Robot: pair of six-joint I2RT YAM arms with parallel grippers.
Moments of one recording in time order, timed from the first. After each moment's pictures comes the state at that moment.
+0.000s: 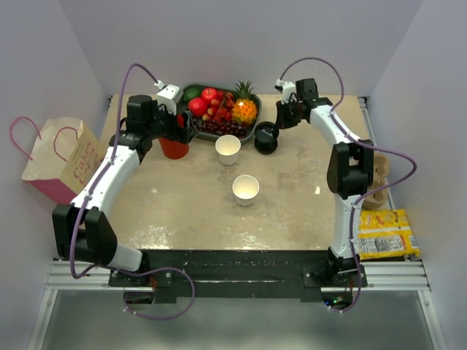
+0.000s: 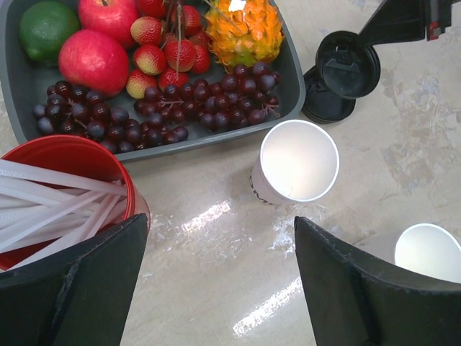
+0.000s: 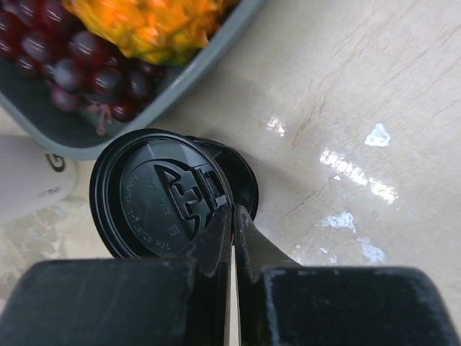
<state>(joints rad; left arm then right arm) -0.16 1.45 1.25 -0.27 0.41 0.02 0.17 2.21 1.93 -0.60 -0.37 -0.13</state>
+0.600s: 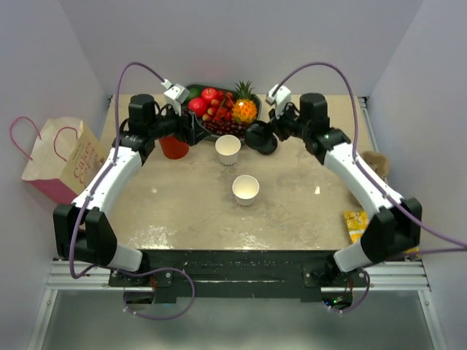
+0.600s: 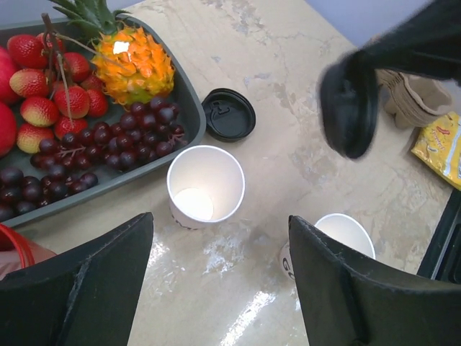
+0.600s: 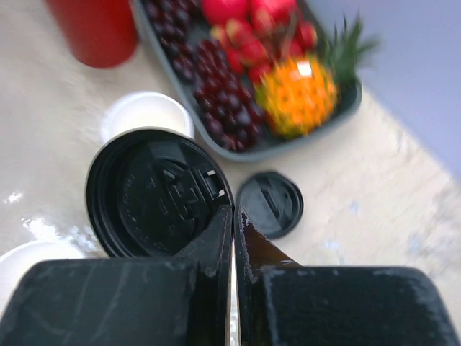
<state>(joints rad) -0.18 1.45 1.23 -0.15 0.68 -0.05 0.34 1.54 1.38 -0.30 -0.33 -0.30</state>
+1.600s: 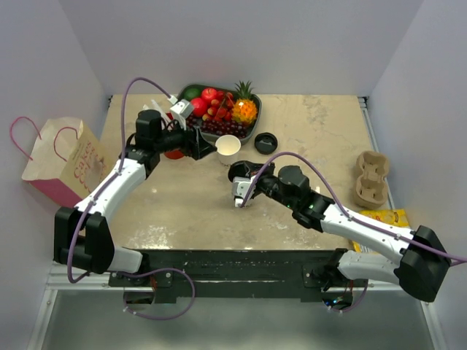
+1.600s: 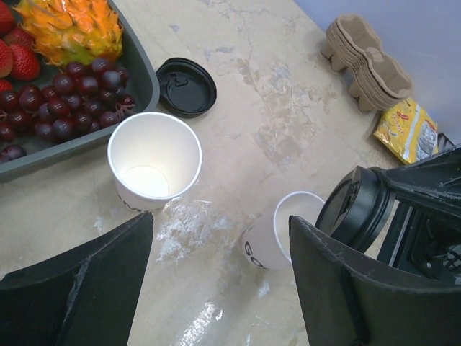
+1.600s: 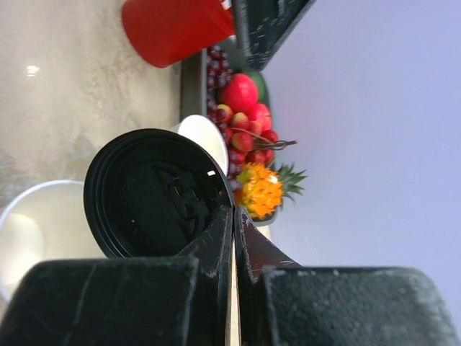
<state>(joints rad) -0.23 1.39 1.04 -0.02 0.72 -0.16 0.86 1.13 0.69 0.26 -0.01 -1.04</state>
